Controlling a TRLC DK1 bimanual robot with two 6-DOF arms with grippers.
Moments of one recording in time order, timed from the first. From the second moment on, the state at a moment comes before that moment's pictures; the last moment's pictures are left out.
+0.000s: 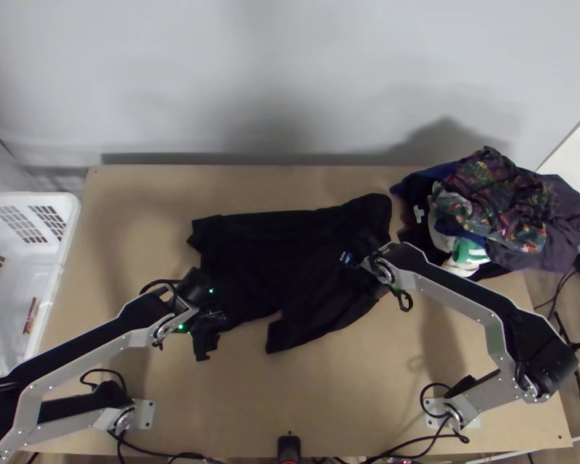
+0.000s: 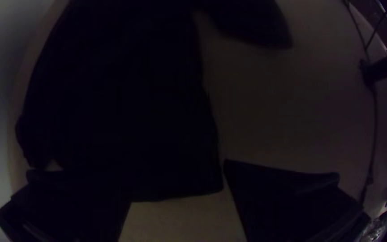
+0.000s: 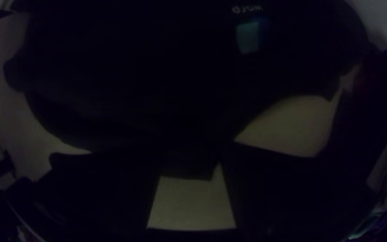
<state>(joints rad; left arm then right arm) -0.65 1.29 0.71 -0.60 0.03 0.67 0.60 1.65 1.04 -0.79 0.06 -0.22</state>
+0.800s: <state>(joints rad) -0.61 1.31 0.68 -0.55 0.04 0.75 0.60 1.66 1.03 -0.73 0.06 -0.24</state>
